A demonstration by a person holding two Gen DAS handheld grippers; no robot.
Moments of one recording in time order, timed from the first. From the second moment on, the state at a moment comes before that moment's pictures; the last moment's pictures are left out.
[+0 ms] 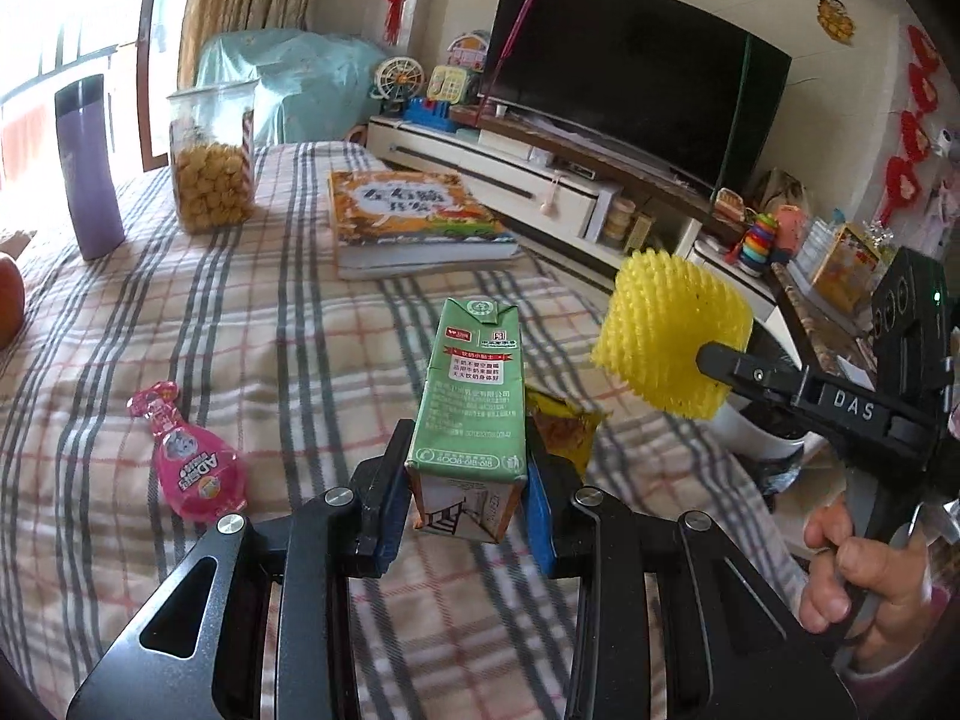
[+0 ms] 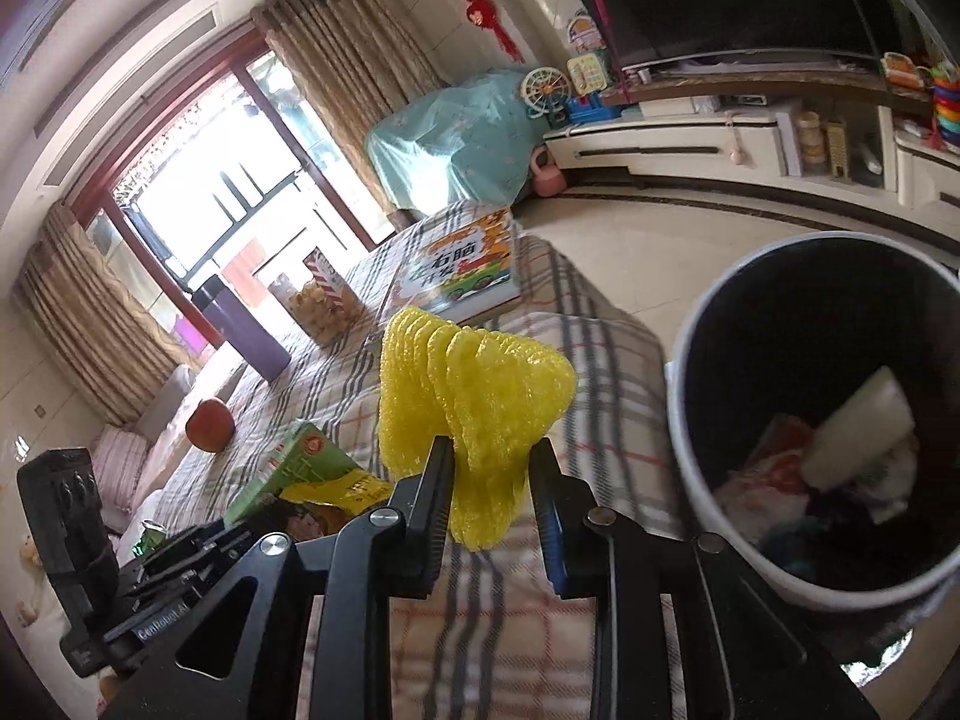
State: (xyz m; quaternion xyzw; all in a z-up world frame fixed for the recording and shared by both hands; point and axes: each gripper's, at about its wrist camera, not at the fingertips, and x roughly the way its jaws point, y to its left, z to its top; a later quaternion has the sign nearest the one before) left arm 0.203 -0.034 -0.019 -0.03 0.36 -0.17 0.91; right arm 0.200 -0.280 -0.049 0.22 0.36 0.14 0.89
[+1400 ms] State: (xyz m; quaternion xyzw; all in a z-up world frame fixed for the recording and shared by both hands) left arm 0.187 -0.201 -0.008 0.01 0.36 -0.29 0.89; right arm 0.131 -0.411 -0.052 0.27 0.33 0.02 0.90
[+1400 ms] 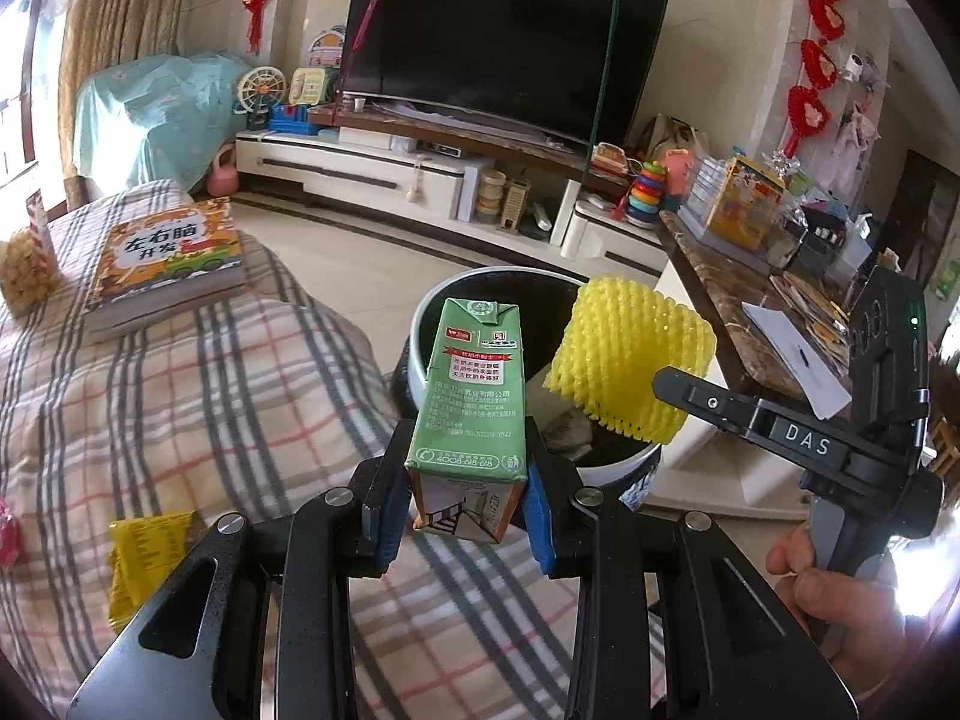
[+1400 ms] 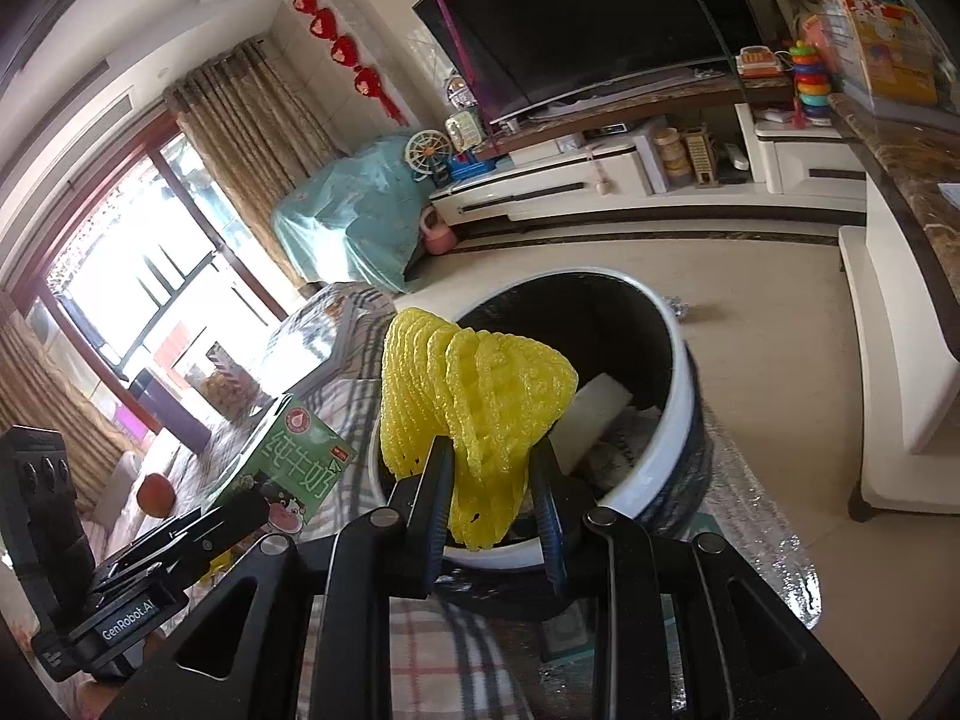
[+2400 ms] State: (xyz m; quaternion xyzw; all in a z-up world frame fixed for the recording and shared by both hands) left arm 0.207 -0.246 -0.014 0.03 0.37 -0.30 0.88; right arm 0.135 -0.435 -0.057 0.27 0.34 0.00 0.90
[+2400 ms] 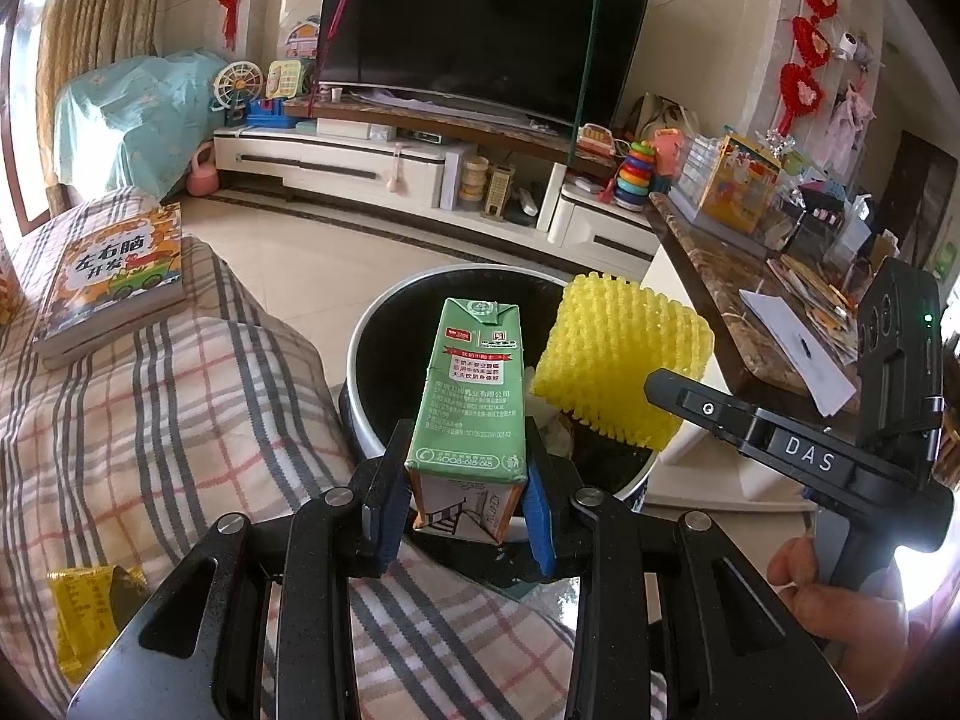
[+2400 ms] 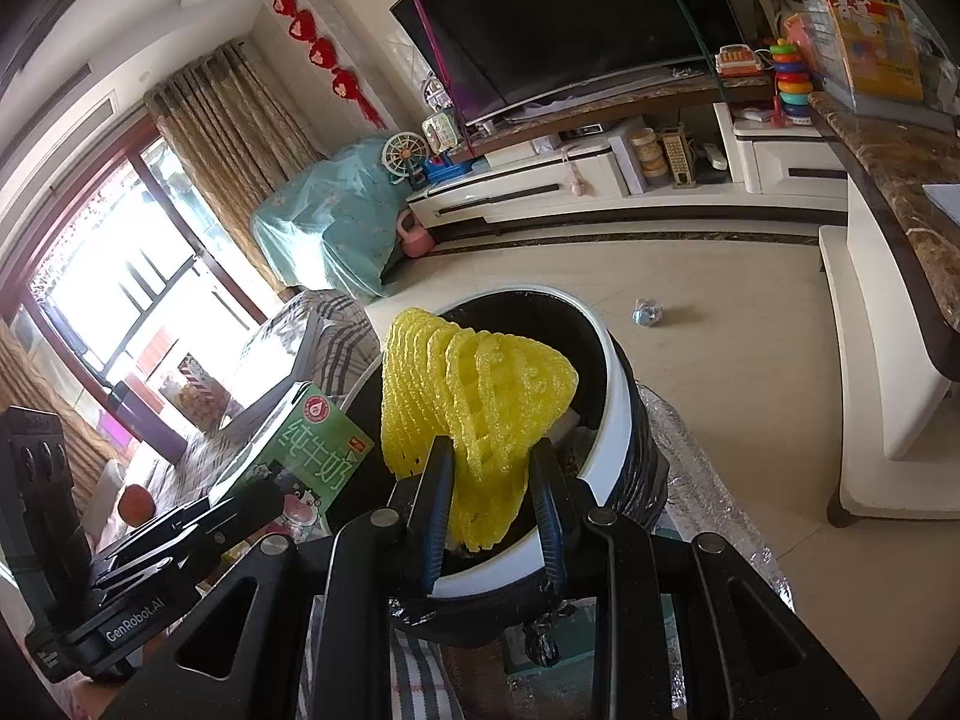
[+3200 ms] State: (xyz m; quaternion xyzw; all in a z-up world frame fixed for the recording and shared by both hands) left arm 0.219 -0.264 -0.021 0.04 0.38 -0.29 0.88; right arm 0.155 -0.433 -0.058 0.24 0.35 0.00 0.90
